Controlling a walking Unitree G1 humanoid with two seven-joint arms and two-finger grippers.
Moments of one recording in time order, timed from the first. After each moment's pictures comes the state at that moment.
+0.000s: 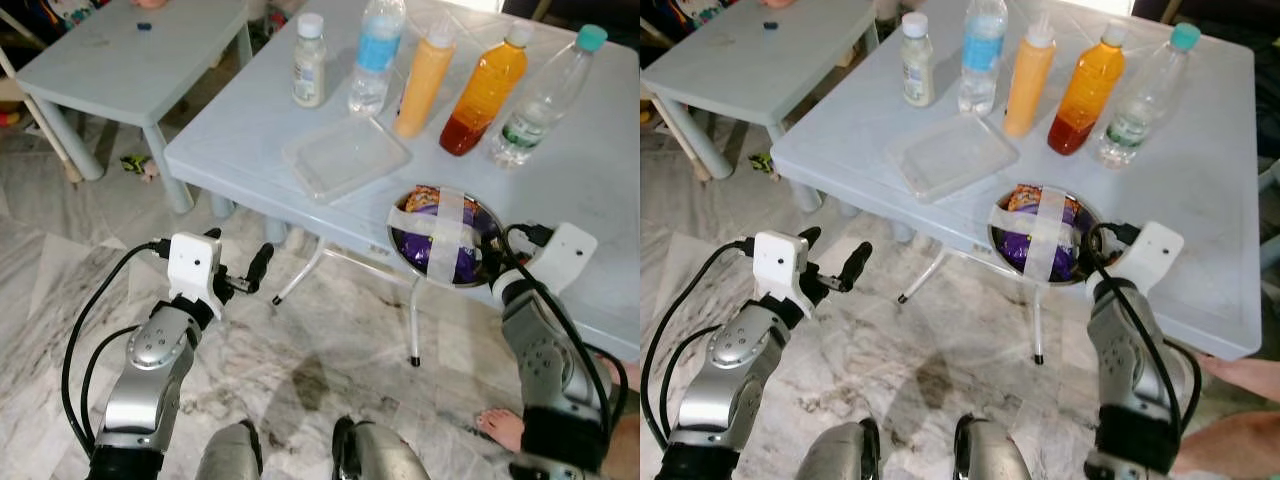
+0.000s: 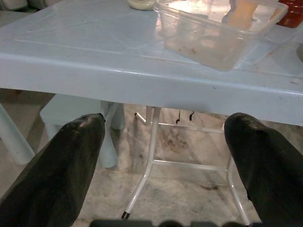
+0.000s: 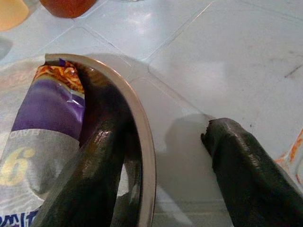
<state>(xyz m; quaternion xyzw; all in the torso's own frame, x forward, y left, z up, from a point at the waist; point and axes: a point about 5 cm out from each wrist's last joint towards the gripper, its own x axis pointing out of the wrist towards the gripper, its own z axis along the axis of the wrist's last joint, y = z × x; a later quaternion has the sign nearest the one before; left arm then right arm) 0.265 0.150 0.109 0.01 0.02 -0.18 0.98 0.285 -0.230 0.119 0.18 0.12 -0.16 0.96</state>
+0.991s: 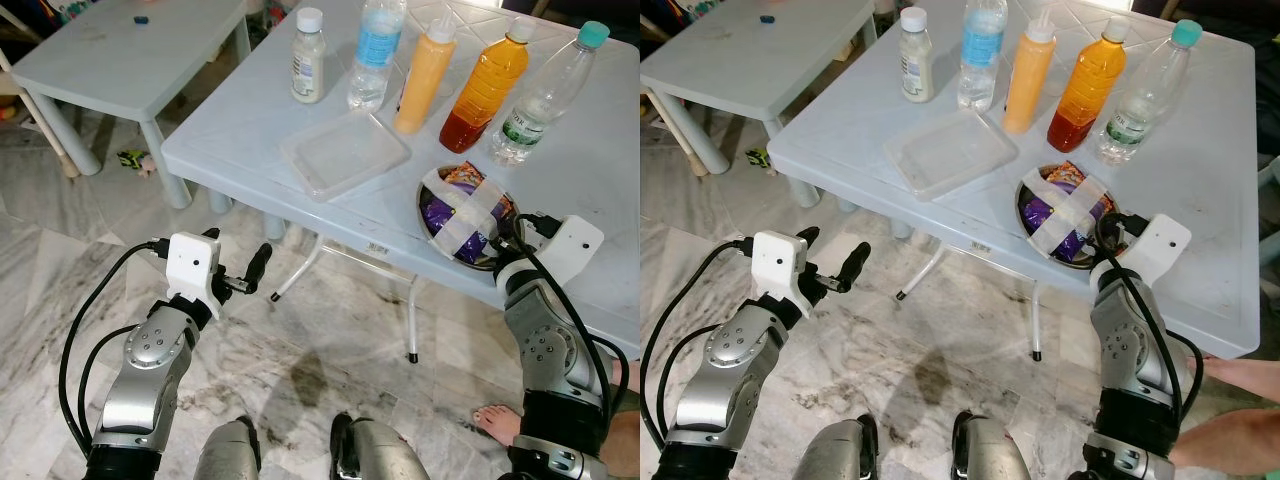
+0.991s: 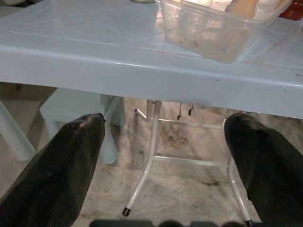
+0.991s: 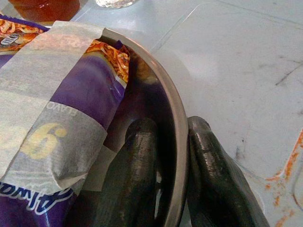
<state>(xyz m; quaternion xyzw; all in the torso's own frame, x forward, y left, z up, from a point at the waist) 0.265 0.153 0.109 0.02 0.02 -0.18 0.98 0.293 -0.232 0.122 0.21 0.12 -0.18 0.95</state>
